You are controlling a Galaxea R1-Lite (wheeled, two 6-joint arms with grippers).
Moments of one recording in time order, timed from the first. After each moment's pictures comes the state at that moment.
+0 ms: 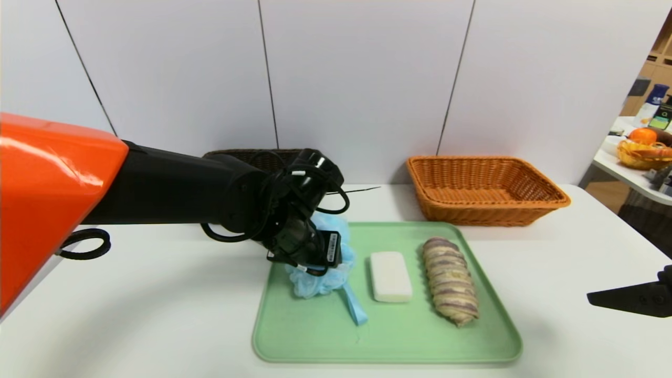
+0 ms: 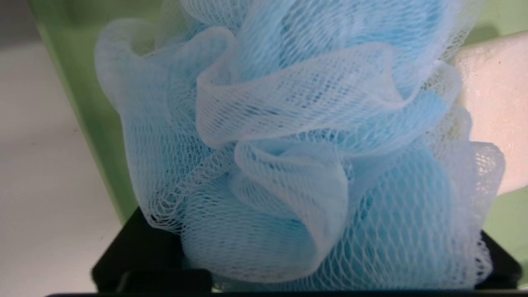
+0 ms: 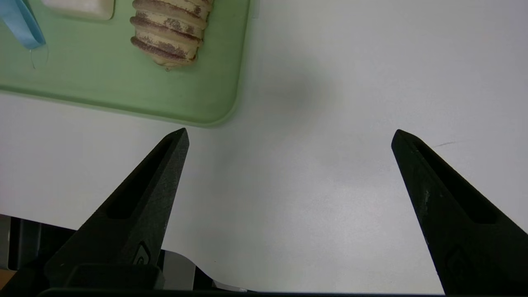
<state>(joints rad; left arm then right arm) -0.69 2.03 -1.50 0.42 0.10 -0.45 0.10 1.19 -1.05 0.77 0.10 0.00</state>
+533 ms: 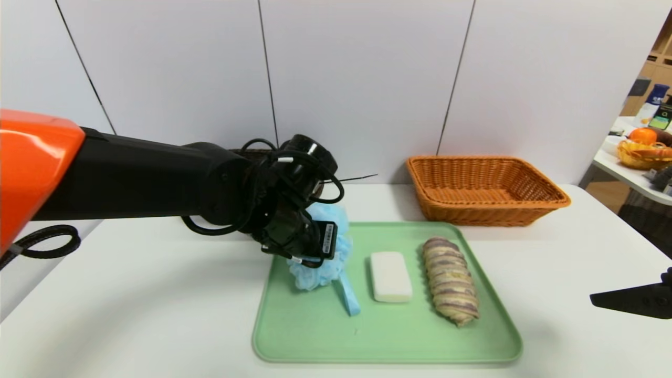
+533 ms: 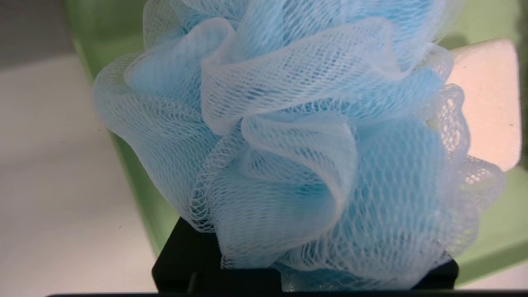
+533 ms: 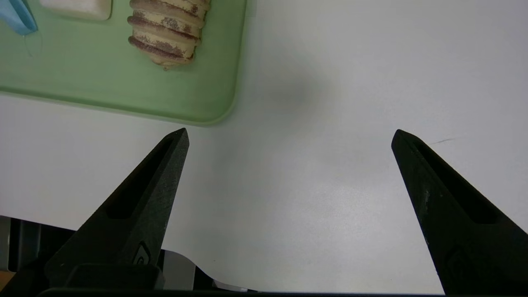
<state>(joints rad) -0.69 1.97 -1.50 0.42 0.10 -0.44 0.09 1.19 -1.04 0.77 0.10 0.00</state>
